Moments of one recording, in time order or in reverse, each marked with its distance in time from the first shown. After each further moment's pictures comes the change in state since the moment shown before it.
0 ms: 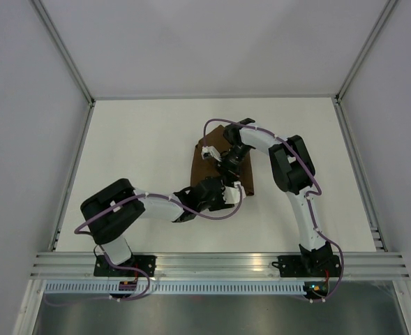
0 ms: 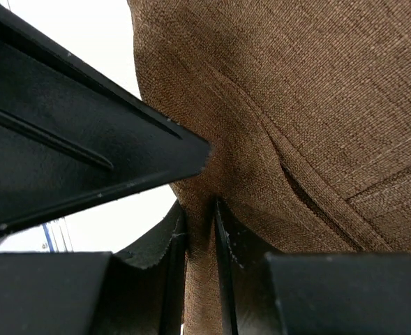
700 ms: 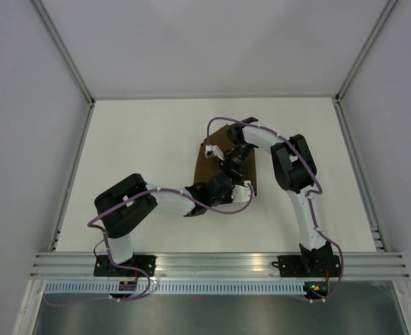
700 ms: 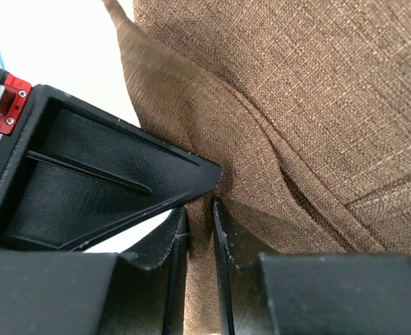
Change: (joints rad) left arm -0.015 0.122 0.136 -0.077 -0.013 0.037; right arm -0.018 0.005 0.000 -0.026 0.002 0.000
